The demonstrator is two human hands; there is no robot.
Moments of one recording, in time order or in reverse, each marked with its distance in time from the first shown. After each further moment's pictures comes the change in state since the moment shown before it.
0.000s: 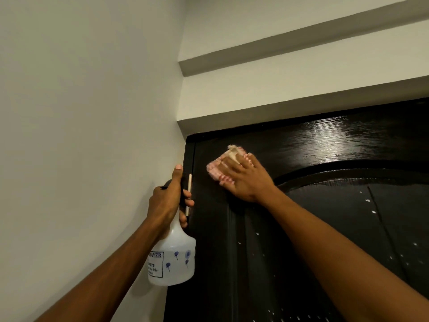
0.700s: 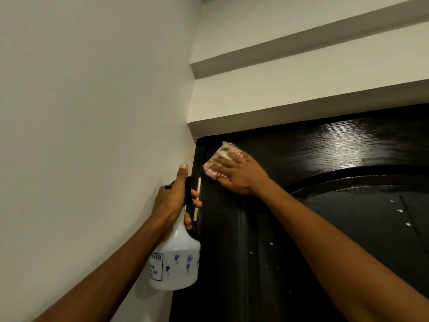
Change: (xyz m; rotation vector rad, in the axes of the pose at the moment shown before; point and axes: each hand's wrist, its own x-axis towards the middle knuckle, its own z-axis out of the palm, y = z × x) left_hand 0.029 0.004 -0.009 -0.024 0.020 0.059; right_hand 0.073 -0.016 -0.005 0.040 0.052 -0.142
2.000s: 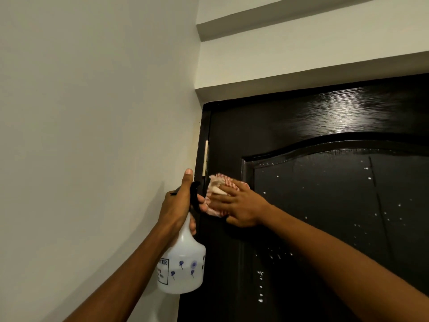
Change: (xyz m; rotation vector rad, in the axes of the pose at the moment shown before) left_hand -0.119 -0.029 -0.036 0.043 -0.069 -0.225; right_hand -0.144 -0.103 0.031 0.040 -0.355 -0.401
